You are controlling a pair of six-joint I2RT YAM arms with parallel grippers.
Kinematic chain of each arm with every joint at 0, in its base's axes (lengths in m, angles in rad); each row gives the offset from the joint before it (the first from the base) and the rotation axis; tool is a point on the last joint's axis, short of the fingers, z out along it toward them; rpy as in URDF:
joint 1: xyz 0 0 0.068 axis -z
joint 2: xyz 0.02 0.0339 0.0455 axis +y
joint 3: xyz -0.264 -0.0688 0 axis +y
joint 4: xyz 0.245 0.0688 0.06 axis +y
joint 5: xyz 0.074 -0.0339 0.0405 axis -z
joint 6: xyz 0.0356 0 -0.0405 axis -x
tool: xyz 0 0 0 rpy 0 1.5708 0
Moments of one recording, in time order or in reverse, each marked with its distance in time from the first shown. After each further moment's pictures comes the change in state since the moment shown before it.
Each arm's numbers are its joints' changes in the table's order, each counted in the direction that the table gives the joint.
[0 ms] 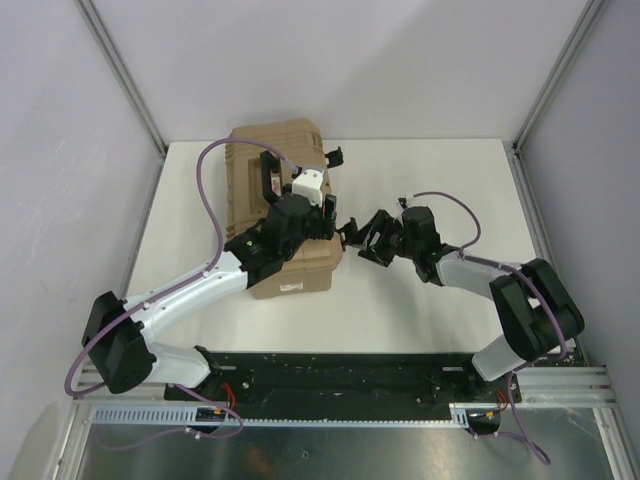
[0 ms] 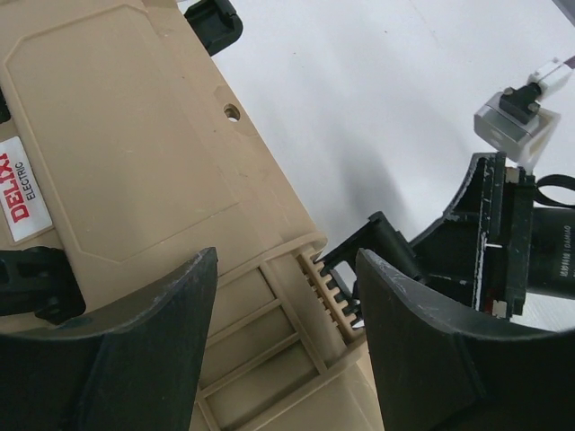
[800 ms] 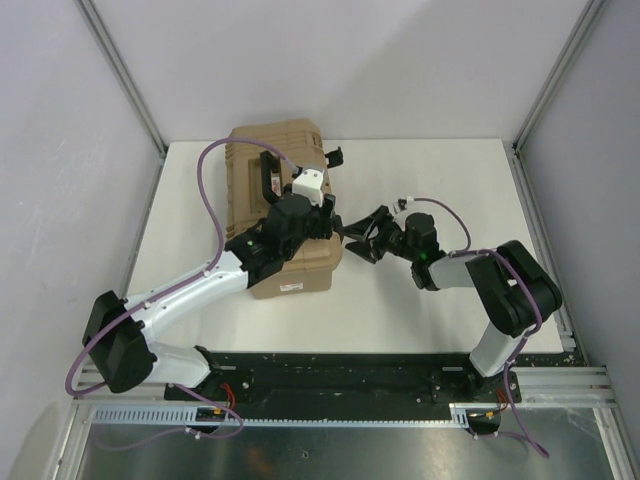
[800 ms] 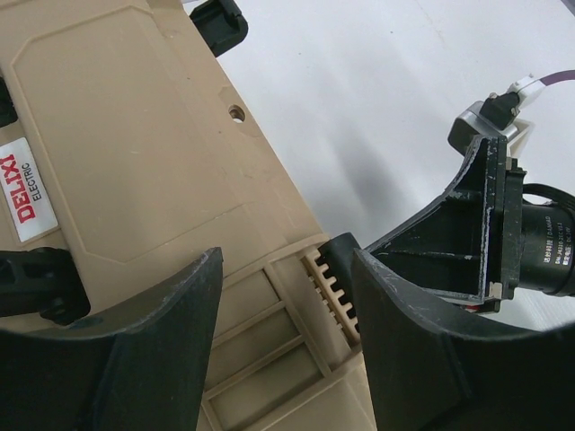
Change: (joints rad) left arm 0.000 0.002 0.001 -0.003 -0.011 -0.009; right arm 0.017 0.183 0.072 -0.555 -0.139 -0.330
